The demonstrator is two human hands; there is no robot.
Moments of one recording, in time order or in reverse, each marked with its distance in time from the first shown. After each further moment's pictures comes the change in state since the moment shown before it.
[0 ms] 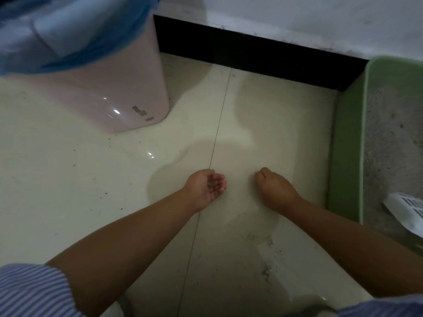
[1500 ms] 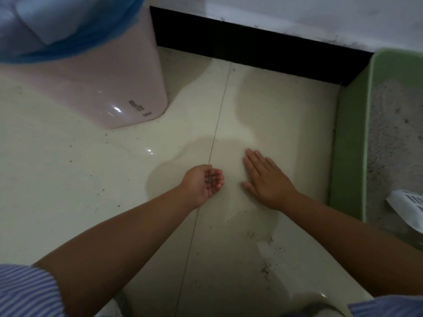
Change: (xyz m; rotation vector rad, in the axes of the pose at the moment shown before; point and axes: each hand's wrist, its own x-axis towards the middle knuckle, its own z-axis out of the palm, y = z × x) left_hand 0.003 0.000 -0.001 0.024 0.000 0.046; right_hand 0.006 0.001 0.008 -0.023 -0.187 0.032
